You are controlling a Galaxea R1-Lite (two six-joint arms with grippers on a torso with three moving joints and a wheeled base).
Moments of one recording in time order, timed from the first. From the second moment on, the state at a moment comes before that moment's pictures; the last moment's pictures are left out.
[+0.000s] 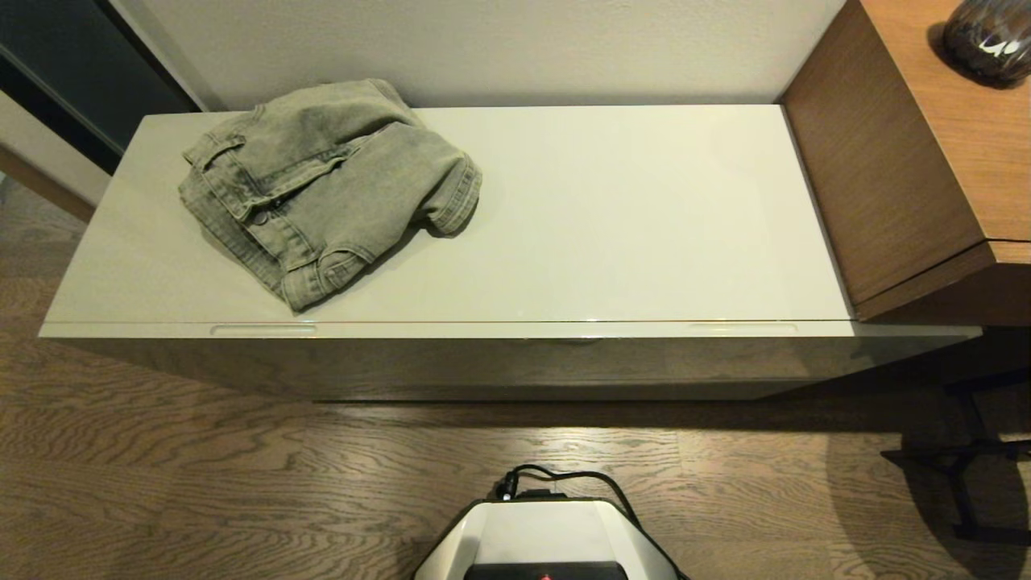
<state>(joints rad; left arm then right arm) 0.00 0.00 0.00 0.01 0.00 0.03 -0.01 0.01 0.00 0.00 0.00 0.02</state>
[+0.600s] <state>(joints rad) 0.00 0.00 0.00 0.02 0.00 0.04 -0.01 0.01 0.00 0.00 0.00 0.02</state>
